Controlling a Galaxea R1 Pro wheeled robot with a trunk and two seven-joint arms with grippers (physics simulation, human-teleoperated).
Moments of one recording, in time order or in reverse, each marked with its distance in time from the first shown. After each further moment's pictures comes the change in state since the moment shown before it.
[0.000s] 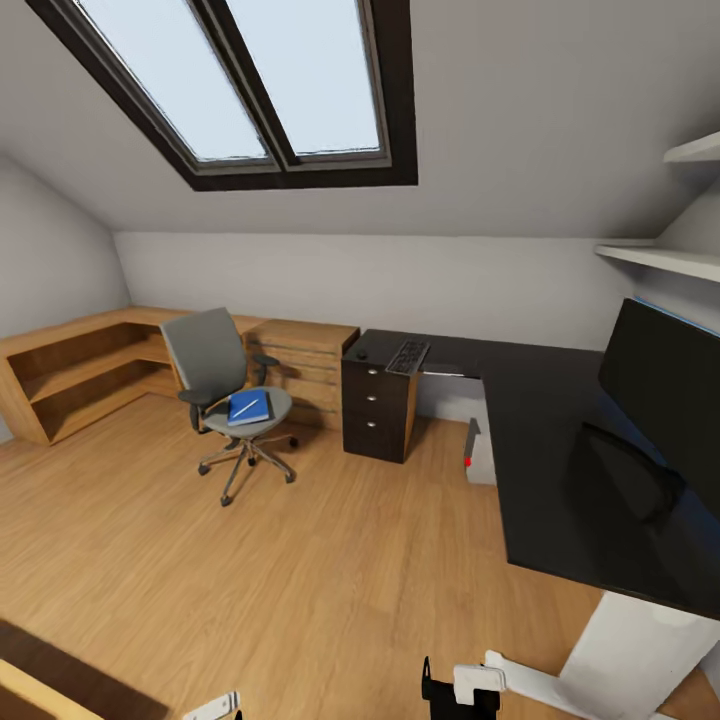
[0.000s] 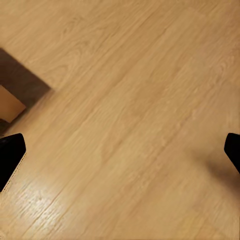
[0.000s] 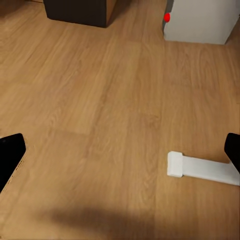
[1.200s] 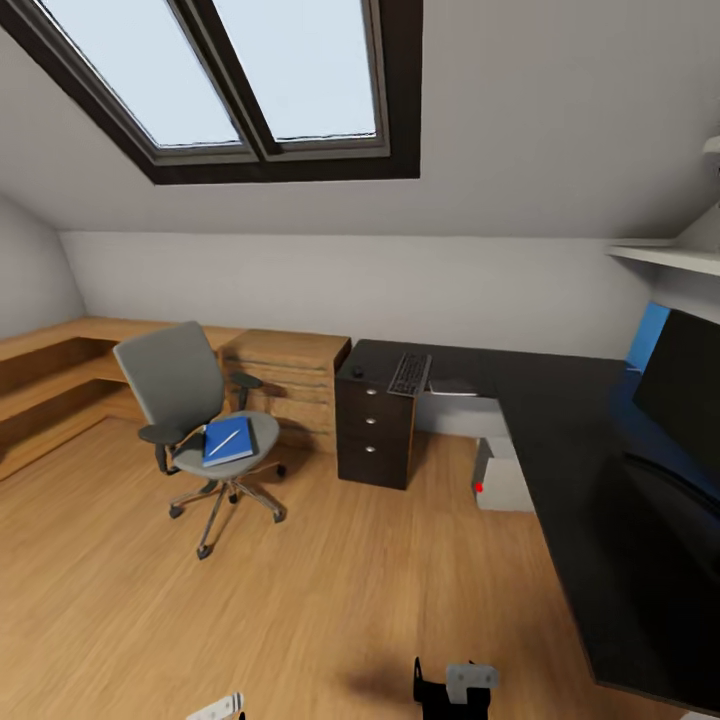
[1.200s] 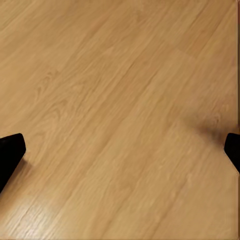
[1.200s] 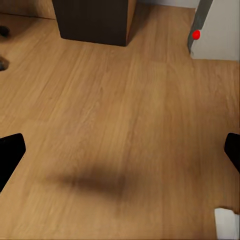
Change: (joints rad) left arm 0.000 -0.008 -0.006 0.002 0.001 0.007 -0.001; right arm 0.000 0.002 0.002 0.001 0.002 -0.001 0.074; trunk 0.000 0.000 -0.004
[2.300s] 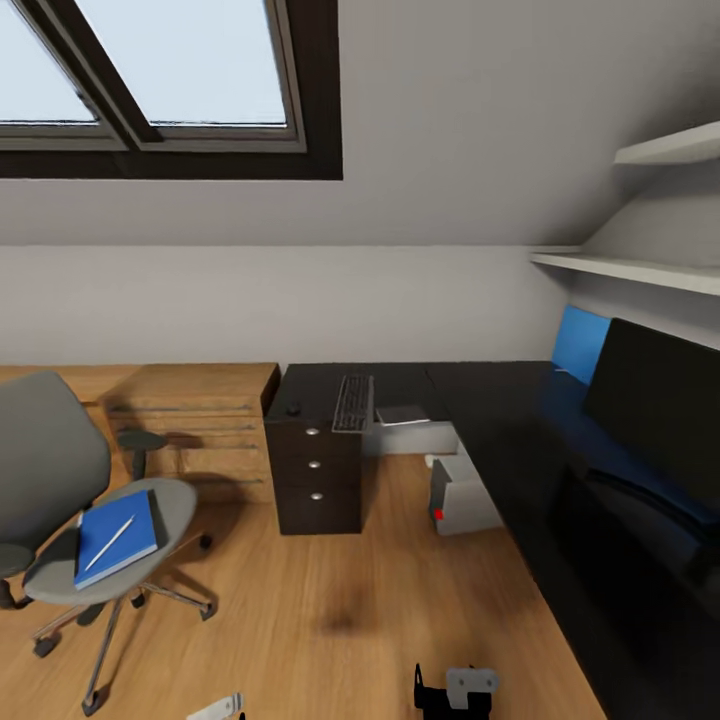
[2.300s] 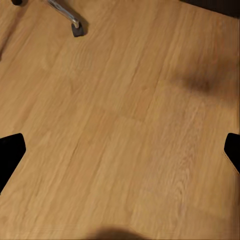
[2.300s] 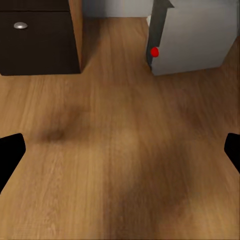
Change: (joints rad) left arm 0.000 0.000 0.000 0.000 0.000 0.001 0.000; right arm 0.000 0.001 0.003 0.019 0.001 0.000 0.002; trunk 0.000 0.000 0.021
